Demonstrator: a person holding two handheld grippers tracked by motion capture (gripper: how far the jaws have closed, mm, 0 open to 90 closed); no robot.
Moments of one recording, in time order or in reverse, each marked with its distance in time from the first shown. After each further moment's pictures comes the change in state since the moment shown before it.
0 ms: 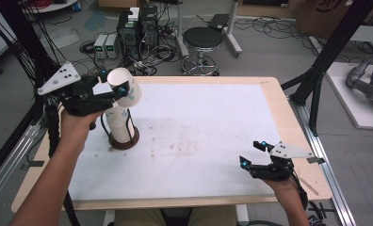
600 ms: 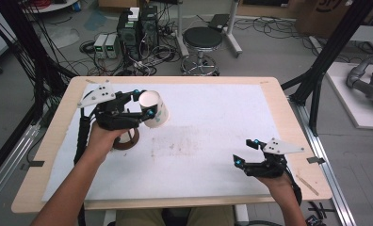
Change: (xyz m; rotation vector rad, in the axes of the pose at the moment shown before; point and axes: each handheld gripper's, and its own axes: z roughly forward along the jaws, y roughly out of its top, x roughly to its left) left arm -0.027 -0.046 0.039 0.065 -0.203 -0.029; right arm 0.005 0.009 0.015 0.009 0.058 0.001
